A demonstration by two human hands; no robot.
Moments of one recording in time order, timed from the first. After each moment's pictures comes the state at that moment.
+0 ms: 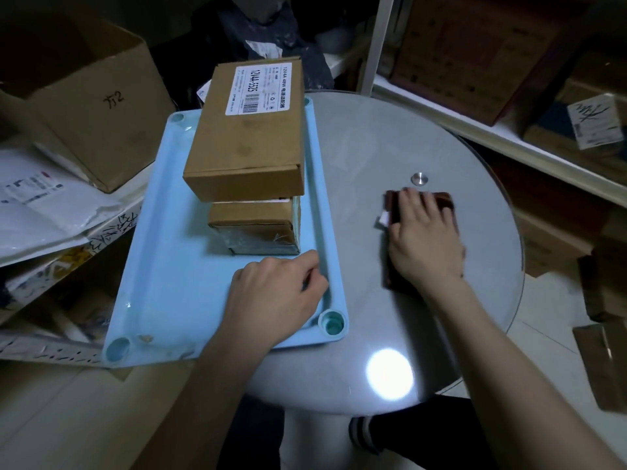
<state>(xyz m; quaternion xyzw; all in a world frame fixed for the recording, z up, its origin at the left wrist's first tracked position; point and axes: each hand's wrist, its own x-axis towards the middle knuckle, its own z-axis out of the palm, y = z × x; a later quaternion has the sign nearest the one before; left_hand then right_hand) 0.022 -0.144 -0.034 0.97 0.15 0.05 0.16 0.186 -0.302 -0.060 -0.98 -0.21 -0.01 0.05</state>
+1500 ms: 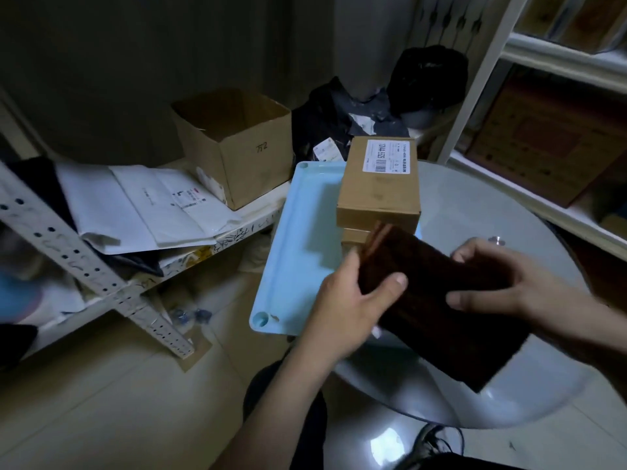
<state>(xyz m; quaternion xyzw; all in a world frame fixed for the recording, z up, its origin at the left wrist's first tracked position) -0.054 -0.127 0.032 0.73 0.20 0.17 0.63 0.079 -0.292 0.110 -0.75 -0.31 0.35 0.47</state>
